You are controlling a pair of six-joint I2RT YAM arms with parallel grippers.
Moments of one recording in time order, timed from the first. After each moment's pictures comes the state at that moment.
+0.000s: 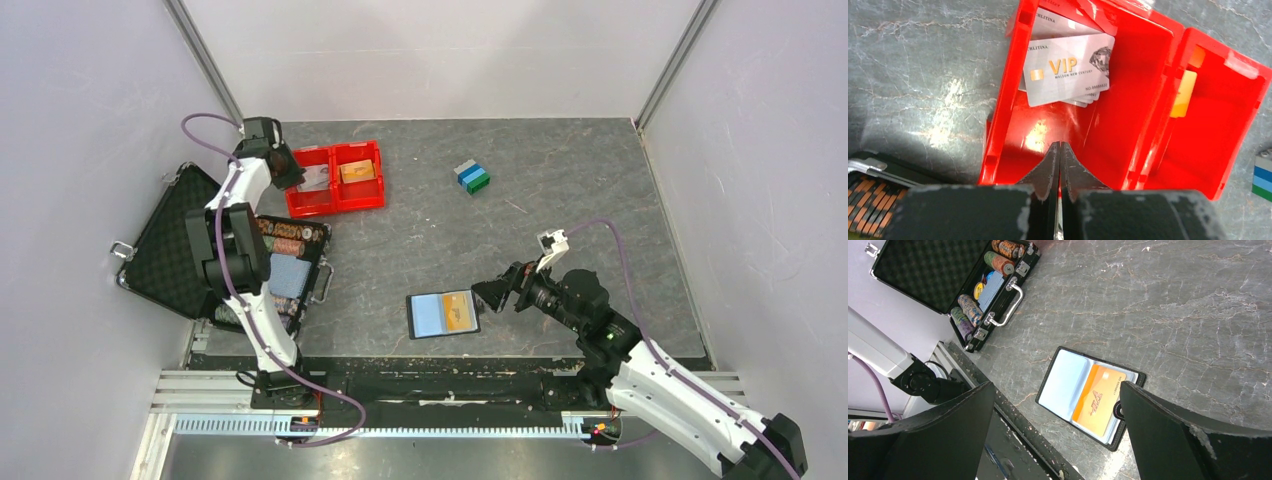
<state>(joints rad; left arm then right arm) 0.15 1.96 1.56 -0.47 0.10 -0.40 0.70 0.58 0.30 0.07 -0.12 0.63</state>
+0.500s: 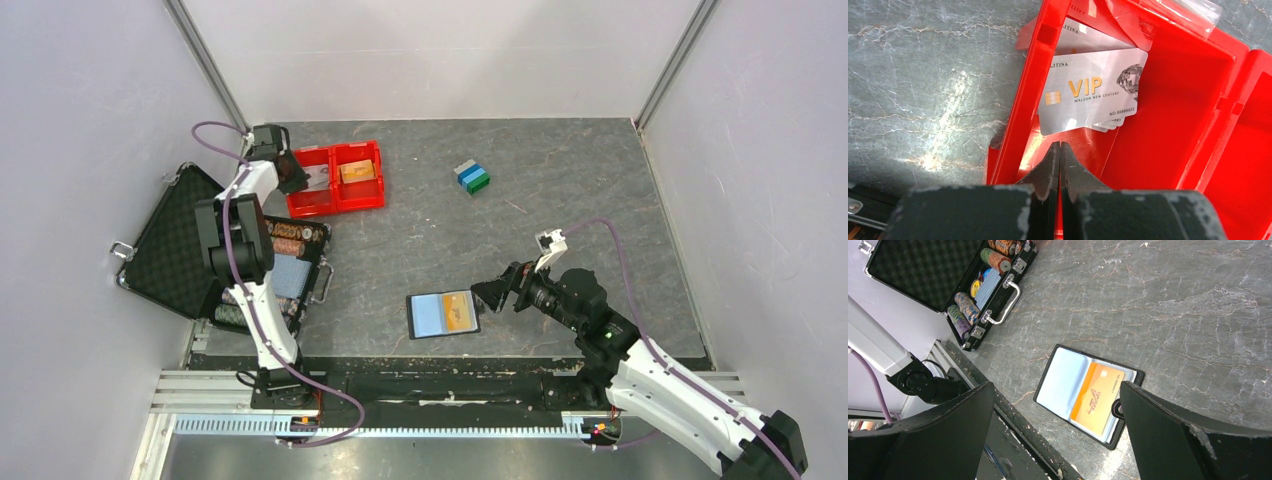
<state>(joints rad) 0.14 2.07 1.57 -0.39 0.05 -0.42 0.70 0.60 0.30 0.07 -0.12 0.63</state>
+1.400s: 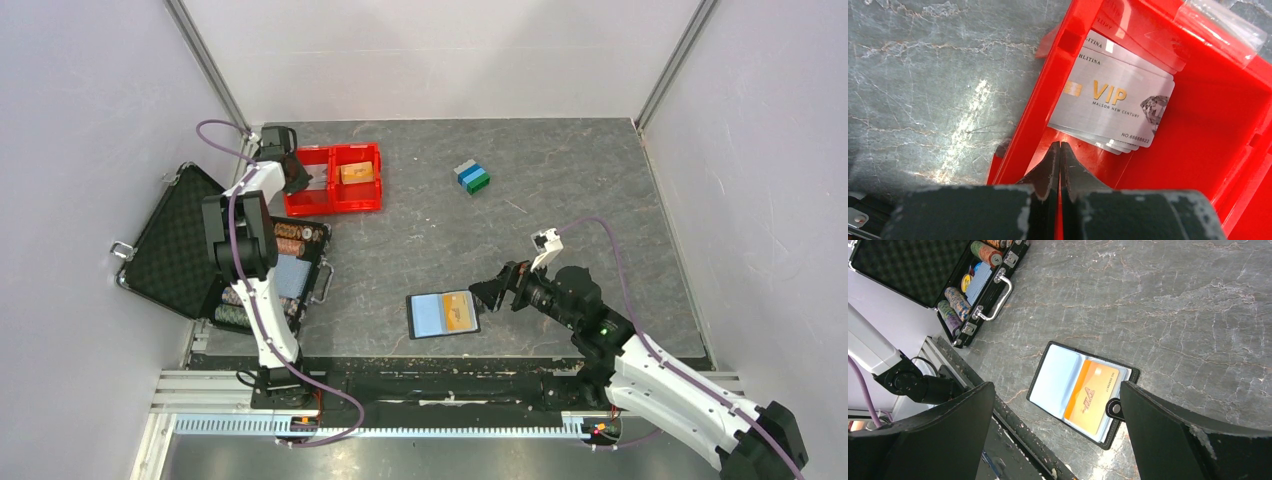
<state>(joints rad) 0.12 2.12 1.58 -0.35 -0.07 -0.42 0.70 0.66 0.30 0.10 -0.11 0.62</state>
